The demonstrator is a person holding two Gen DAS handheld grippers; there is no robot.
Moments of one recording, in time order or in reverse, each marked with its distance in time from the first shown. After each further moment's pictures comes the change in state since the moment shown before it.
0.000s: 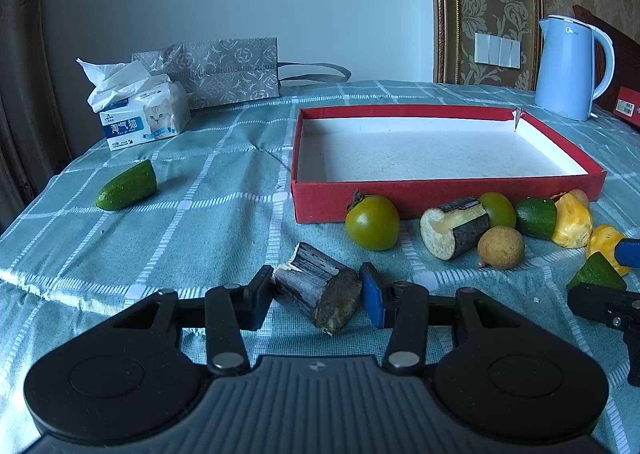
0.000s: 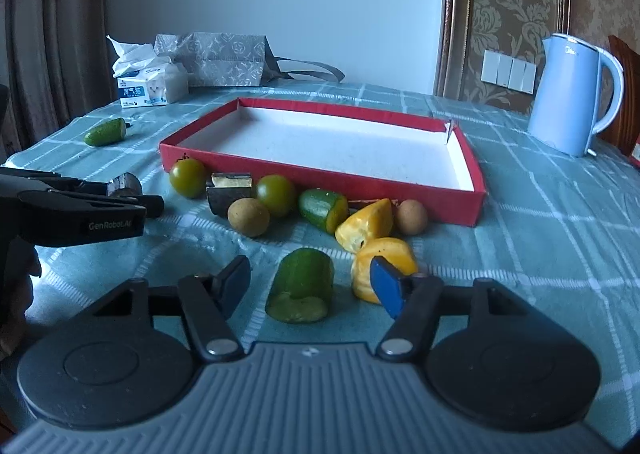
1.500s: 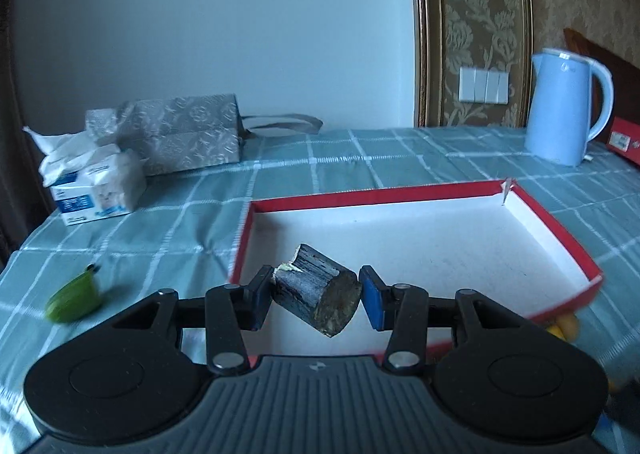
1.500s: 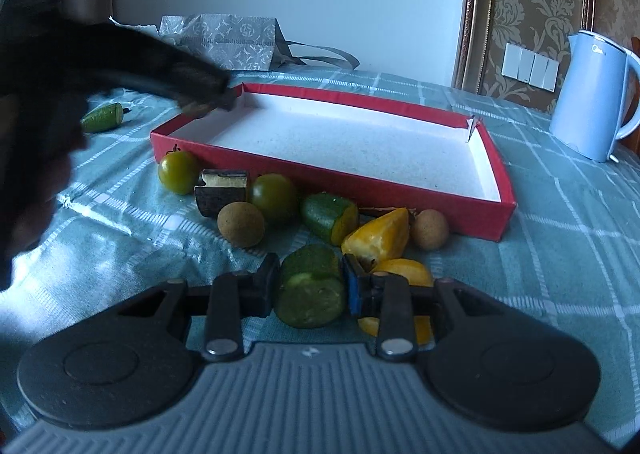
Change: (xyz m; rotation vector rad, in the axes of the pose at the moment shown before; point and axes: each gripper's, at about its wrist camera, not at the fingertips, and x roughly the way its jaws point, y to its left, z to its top) left arm 0.048 -0.041 0.095 0.025 -0.055 -0.041; right arm 0.034 -0.005 0.011 -0.037 0.043 0.032
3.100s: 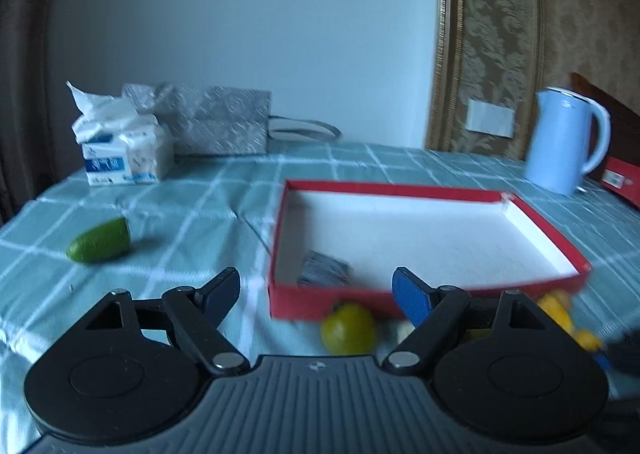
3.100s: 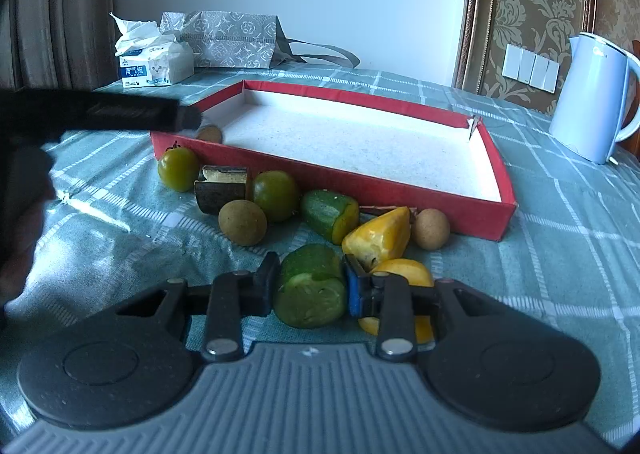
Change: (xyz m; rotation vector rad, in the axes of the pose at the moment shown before) left arm -0.048 0.042 -0.062 -0.118 -0.079 -0.042; right arm 0.000 0.002 0.000 -0.007 0.004 -0.006
